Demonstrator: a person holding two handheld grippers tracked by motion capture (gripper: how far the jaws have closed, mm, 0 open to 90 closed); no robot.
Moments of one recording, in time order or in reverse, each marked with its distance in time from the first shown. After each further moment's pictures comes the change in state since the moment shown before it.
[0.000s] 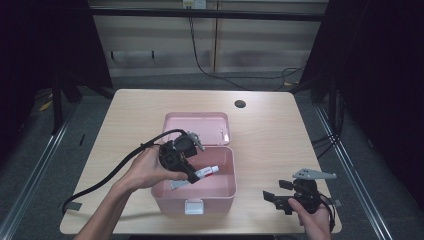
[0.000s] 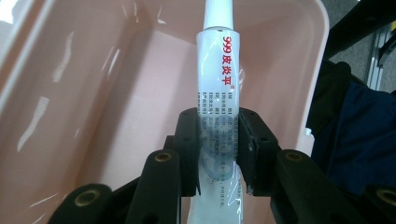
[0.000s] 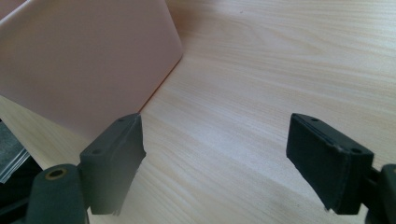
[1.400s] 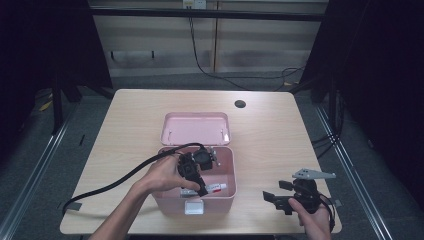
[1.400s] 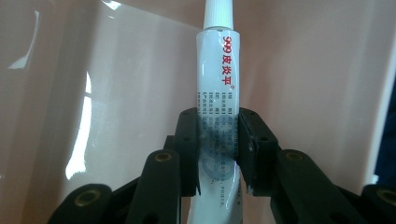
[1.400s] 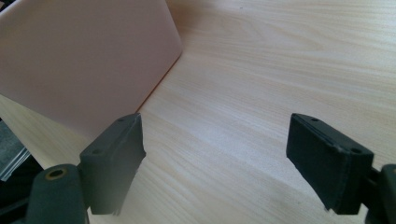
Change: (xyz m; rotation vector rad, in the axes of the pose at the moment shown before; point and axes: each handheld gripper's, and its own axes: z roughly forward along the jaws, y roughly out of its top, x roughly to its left) left arm 0.004 0.014 0.063 0.154 -0.103 0.051; right arm 0.000 0.000 0.001 0.012 0.001 0.010
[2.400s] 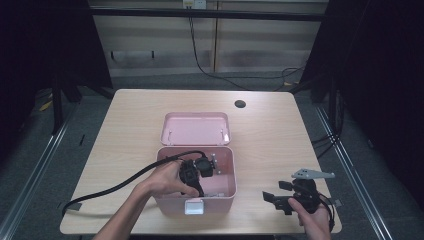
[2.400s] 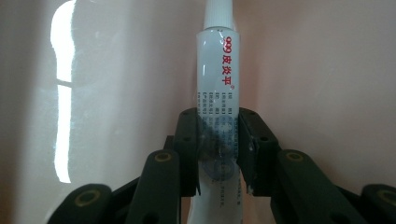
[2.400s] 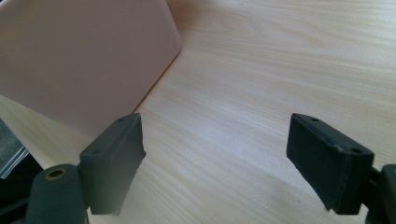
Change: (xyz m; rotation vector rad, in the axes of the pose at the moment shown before) left arm 0.008 -0.004 0.029 0.074 -0.075 -0.002; right arm 0.000 0.000 0.002 0.013 -0.003 0.002
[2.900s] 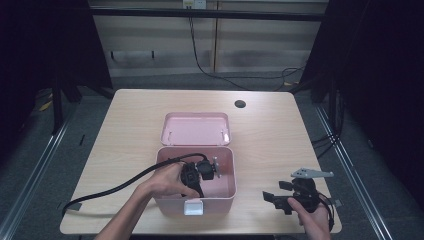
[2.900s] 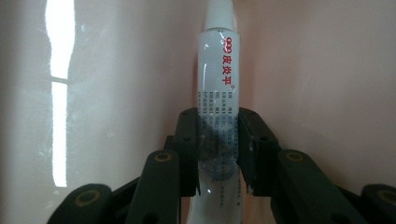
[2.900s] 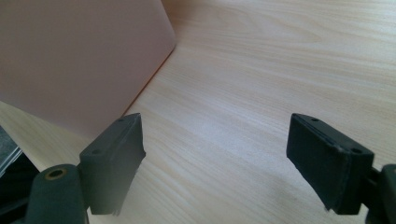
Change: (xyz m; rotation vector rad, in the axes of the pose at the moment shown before) left arm 0.002 0.001 0.009 0.034 -0.018 0.010; right arm -0.002 0.000 0.002 0.022 -0.010 0.004
